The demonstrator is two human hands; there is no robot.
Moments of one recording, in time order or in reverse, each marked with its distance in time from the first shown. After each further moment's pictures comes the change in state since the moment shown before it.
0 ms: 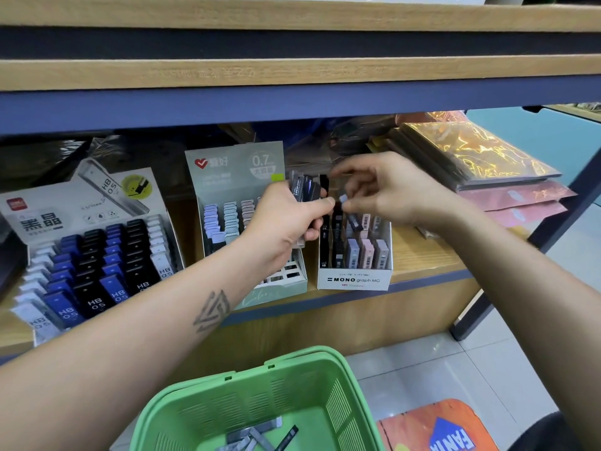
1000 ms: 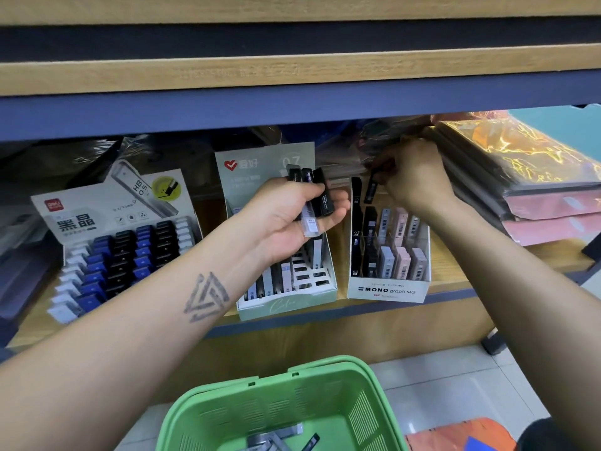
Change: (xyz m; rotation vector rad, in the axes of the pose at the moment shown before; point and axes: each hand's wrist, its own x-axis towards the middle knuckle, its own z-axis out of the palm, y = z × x) left_hand 0.008 0.027 -0.034 -0.431 -0.029 -0.286; right_hand 0.069 0.049 0.034 -0.369 0.419 0.087
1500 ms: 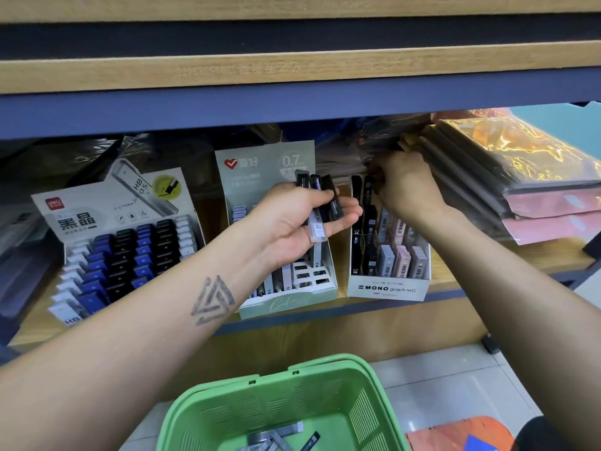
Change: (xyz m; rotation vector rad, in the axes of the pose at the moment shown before) left_hand -0.001 -0.009 0.002 0.004 -0.053 -0.022; right_hand -0.010 -0.010 0.008 -0.122 -0.046 -0.021
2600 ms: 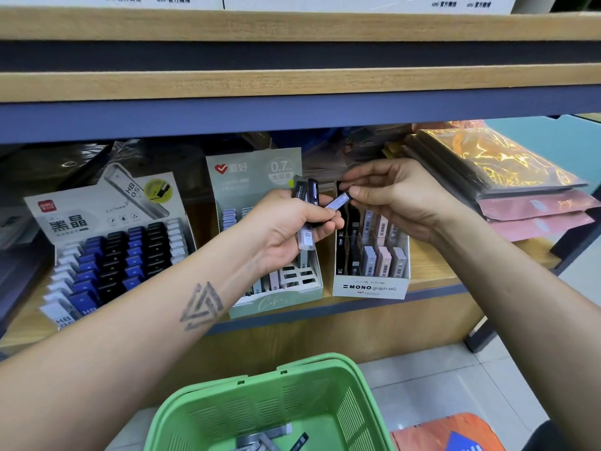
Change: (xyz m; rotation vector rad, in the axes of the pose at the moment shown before) left_hand -0.015 -0.007 0.009 0.153 0.079 0.078; right_hand -0.034 -0.007 -0.049 1.305 -0.365 0.263
